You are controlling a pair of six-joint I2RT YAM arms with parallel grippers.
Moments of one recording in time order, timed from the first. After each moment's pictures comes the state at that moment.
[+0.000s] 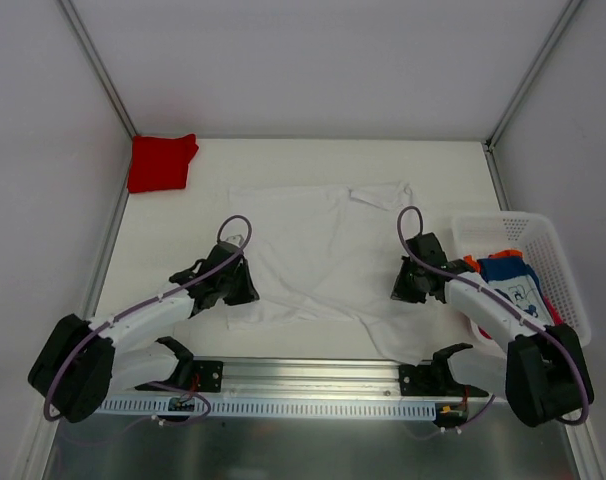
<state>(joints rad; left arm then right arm) -0.58 1.17 0.46 -0.24 0.06 -0.72 0.36 1.20 0.57 -0.53 -0.03 0.66</state>
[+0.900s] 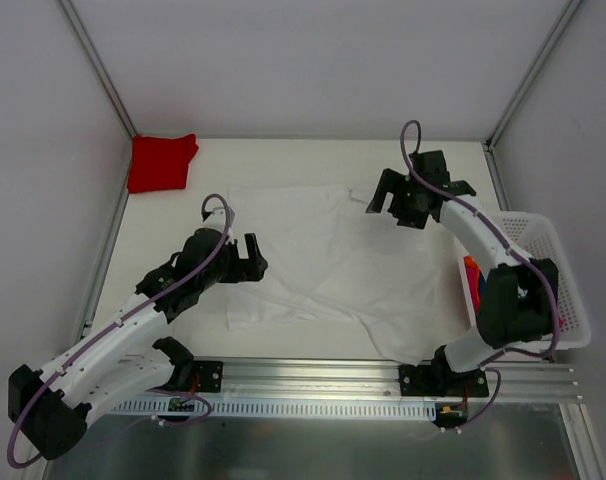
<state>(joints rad) -0.62 0.85 0.66 -0.47 -0.14 -0.55 0.25 1.49 1.18 -0.62 -0.15 0.51</state>
